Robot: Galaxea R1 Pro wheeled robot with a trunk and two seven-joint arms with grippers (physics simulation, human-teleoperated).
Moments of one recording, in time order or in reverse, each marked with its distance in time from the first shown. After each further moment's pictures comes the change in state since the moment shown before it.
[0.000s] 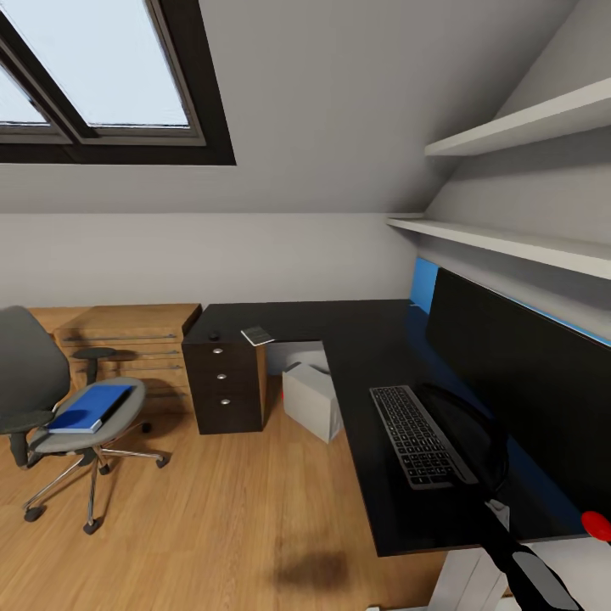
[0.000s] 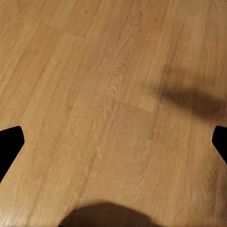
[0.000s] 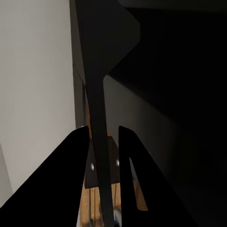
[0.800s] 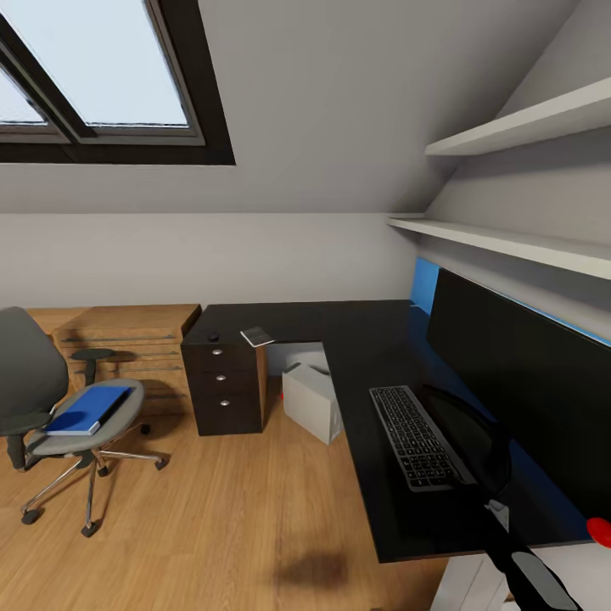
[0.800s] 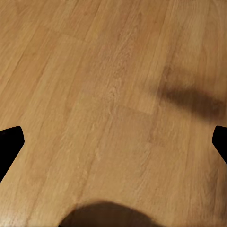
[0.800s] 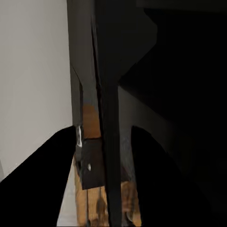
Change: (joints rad) left arm 0.000 0.000 0.000 0.000 0.000 0.000 0.000; right arm 0.000 0.001 0.004 0.001 0.005 -0.005 -0.008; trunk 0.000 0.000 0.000
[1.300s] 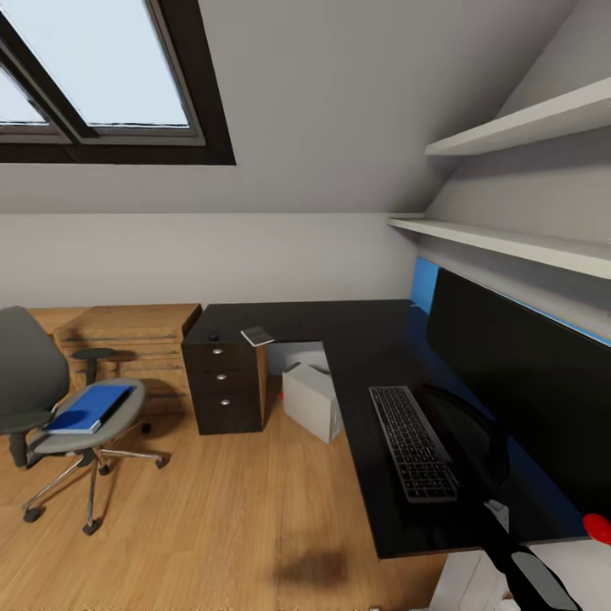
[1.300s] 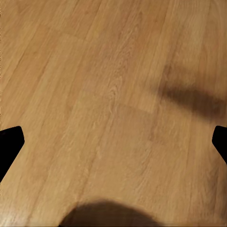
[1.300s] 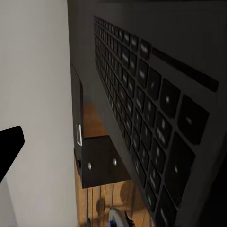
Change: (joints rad) left arm 0.000 0.001 0.000 0.000 0.000 0.000 0.000; right arm 0.000 0.000 0.001 0.000 0.000 0.000 0.003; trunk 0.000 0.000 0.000
